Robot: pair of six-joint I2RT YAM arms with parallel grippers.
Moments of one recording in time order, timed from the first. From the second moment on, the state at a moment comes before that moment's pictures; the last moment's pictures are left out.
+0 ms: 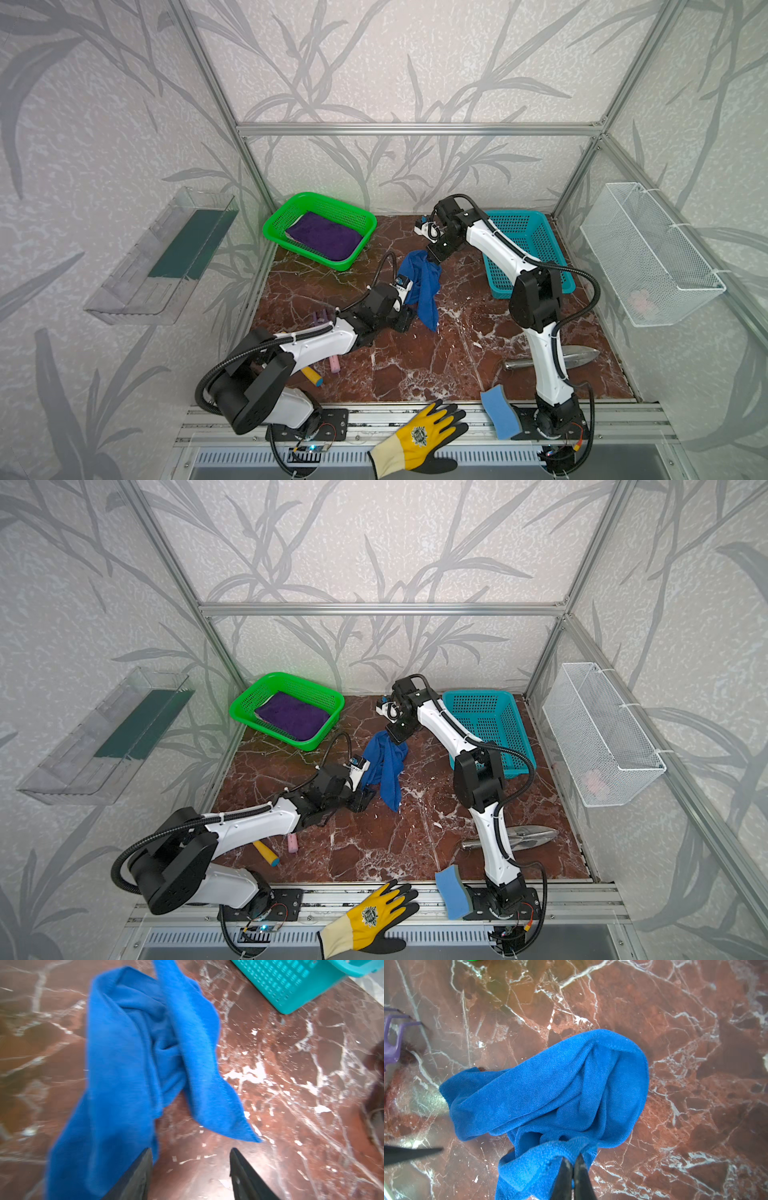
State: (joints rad) left arm -0.73 1.45 0.67 0.08 0.04 -0.23; right arm 0.47 2.26 2.14 -1.06 -0.28 -0.23
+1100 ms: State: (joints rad) left arm -0.97 1.85 1.07 -0.30 -0.18 -0.47; right arm 0.47 2.29 2.16 -1.06 -0.17 -0.21
